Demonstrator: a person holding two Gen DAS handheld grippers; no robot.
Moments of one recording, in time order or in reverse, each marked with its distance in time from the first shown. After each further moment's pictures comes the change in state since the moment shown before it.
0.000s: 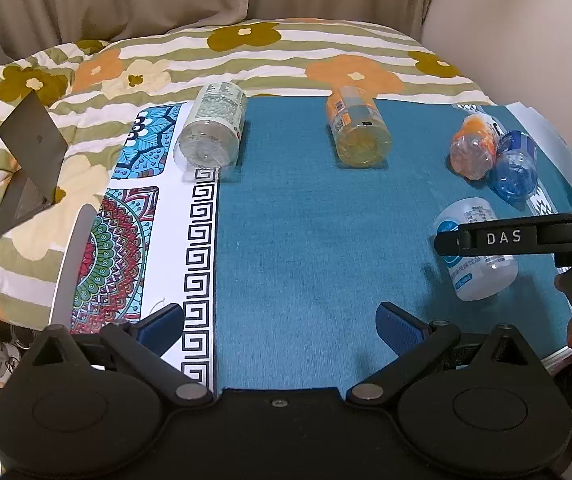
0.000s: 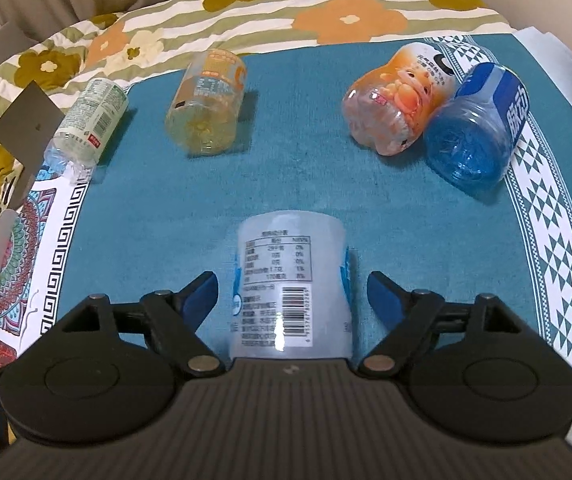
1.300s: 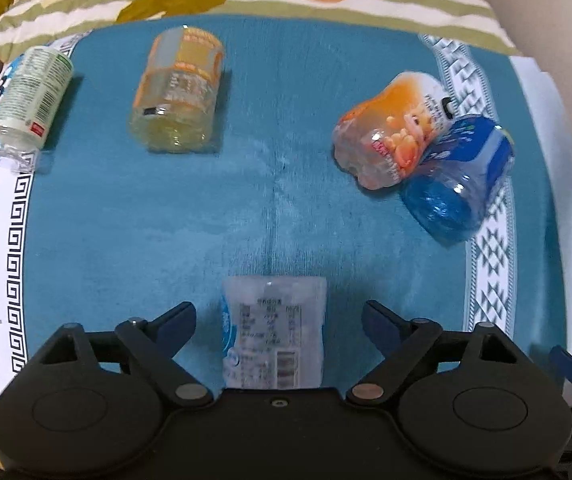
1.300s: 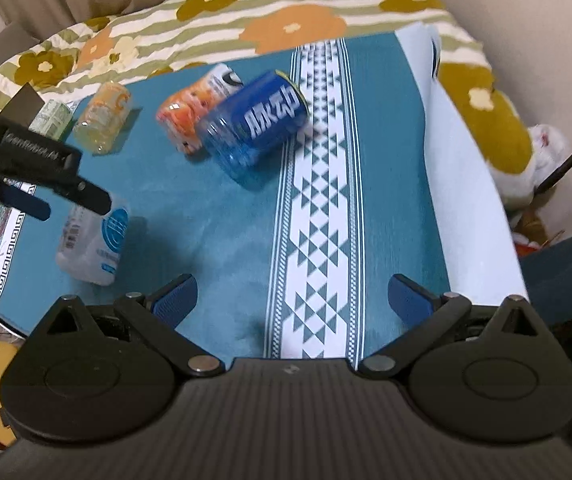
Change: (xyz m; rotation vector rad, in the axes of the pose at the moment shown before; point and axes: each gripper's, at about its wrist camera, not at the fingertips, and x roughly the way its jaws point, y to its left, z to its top) left arm 0.100 -0.163 0.120 -0.111 0.458 -0.010; right arm -0.072 -0.192 -0.009 -0.039 0.024 0.029
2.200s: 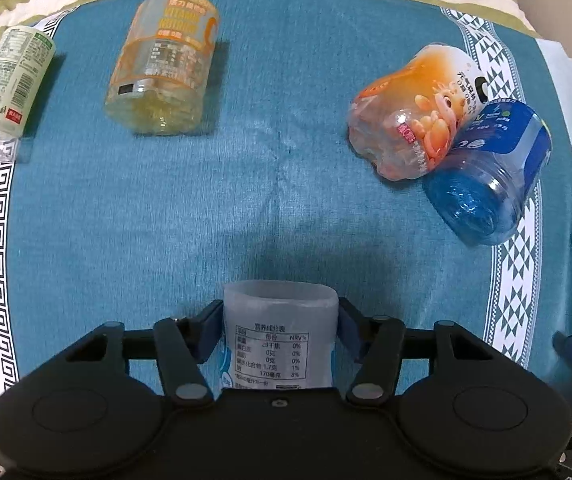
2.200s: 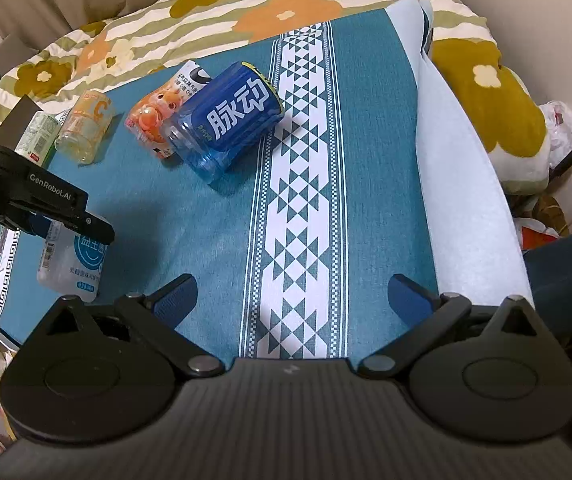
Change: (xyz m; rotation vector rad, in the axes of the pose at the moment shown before) left arm 0.029 0.001 0.014 -0.007 0.066 0.011; right arm 0.019 -0.027 0.012 0.049 0.021 0.044
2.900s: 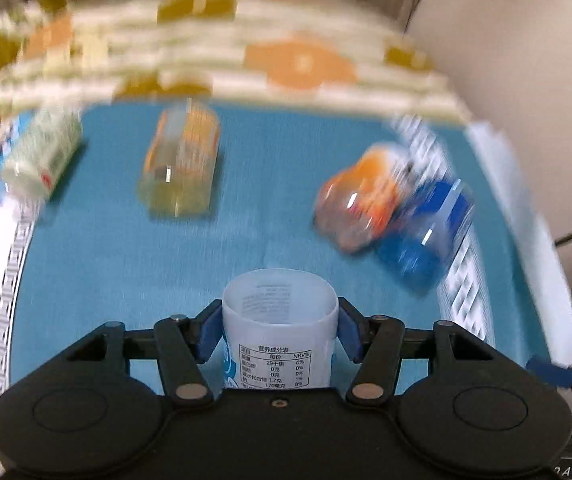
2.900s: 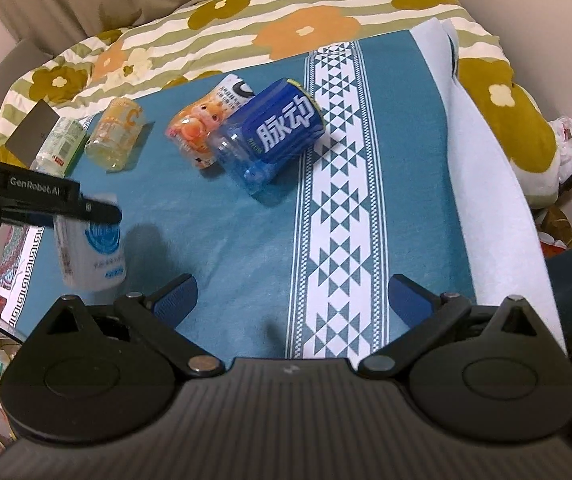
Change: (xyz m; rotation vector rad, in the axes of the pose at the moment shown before) left arm -0.048 0.018 -0.061 0.024 -0.483 -0.120; right arm -0.013 0.033 -0.006 -0.028 -0.037 0.020
